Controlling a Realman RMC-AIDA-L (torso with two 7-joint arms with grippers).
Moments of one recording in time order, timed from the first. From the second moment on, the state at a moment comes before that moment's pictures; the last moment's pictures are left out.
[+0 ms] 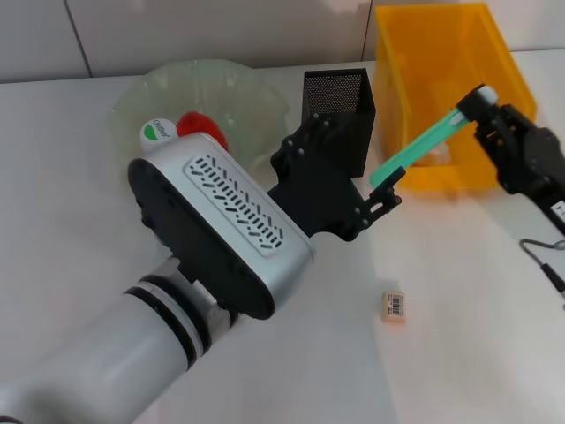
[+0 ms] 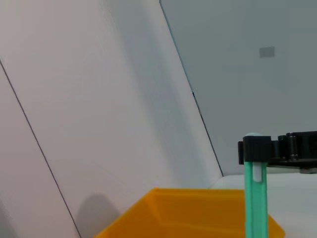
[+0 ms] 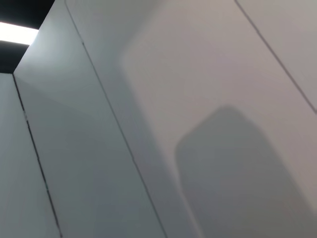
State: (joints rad) left arm -0.10 -2.07 2.38 1.48 2.65 -0.08 -2.54; right arm 0.38 2.08 -0.38 -0.05 -1.48 -1.79 0.89
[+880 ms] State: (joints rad) left arm -0.19 -1.94 2.24 1.73 2.17 0.33 -2.42; right arm 0.38 2.08 -0.30 -0.19 -1.47 -1.80 0.94
